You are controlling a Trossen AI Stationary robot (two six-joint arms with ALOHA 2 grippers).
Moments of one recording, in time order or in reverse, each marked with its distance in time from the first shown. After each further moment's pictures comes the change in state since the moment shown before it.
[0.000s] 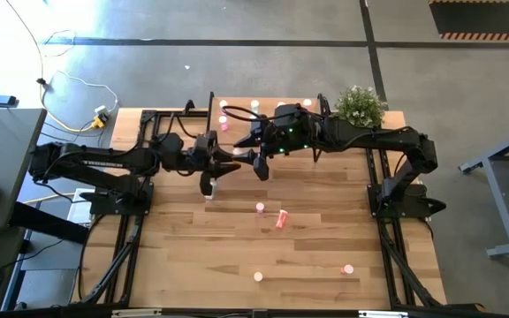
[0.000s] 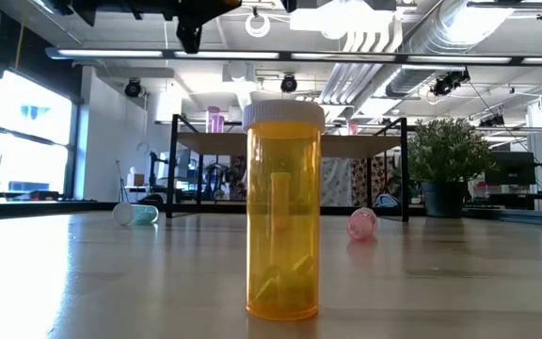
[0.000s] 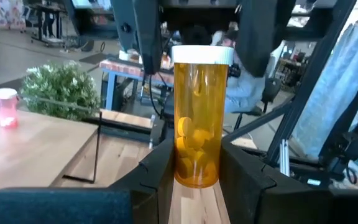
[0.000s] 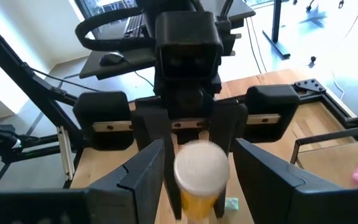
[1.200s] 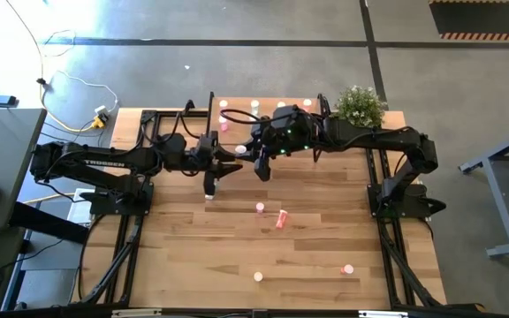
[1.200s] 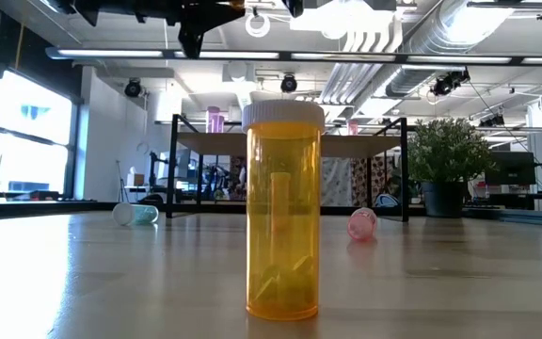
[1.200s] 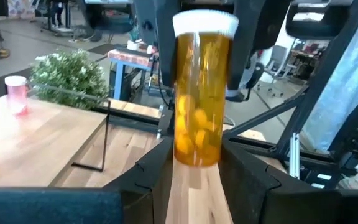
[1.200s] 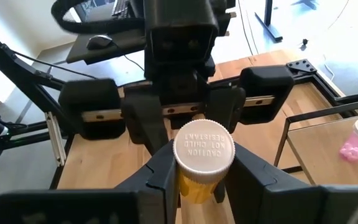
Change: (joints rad) left arm 0.002 0.020 0.018 -0.050 -0.036 0.001; right arm -0.001 -0.003 0.000 -0.076 0.027 0.000
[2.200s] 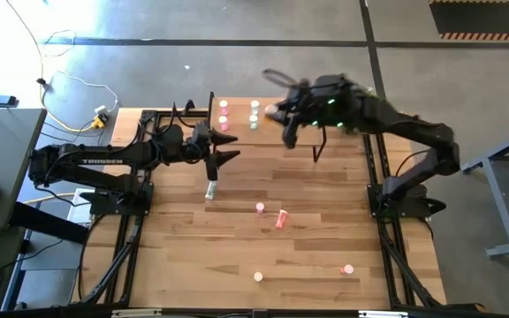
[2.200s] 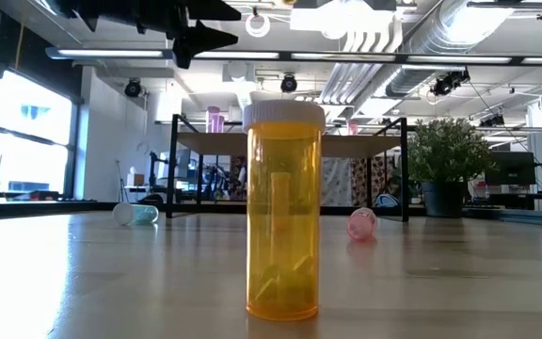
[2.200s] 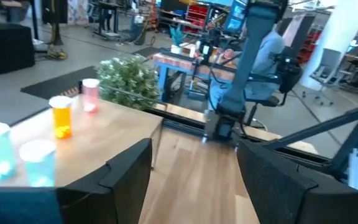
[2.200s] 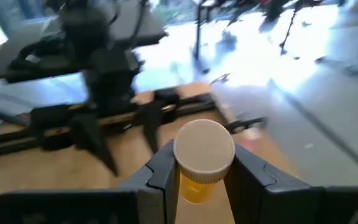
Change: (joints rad) left arm 0.109 -0.027 -0.002 -0.048 -0.069 0.019; right arm -0.140 -0.214 0.000 -0.127 0.176 -0.175
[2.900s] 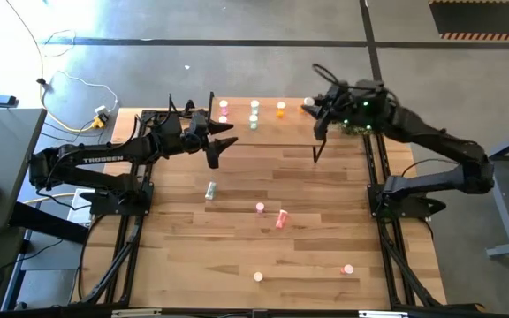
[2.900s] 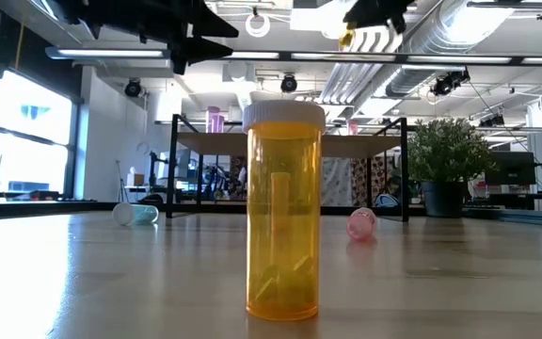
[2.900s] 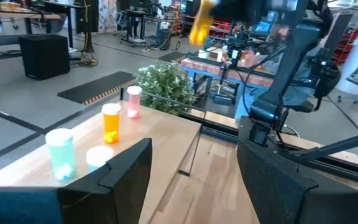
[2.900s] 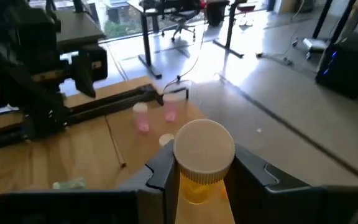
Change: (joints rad) left arm 0.110 0.000 0.000 0.000 0.000 0.042; right arm -0.227 -0.356 -0.524 0.201 -0.025 0.014
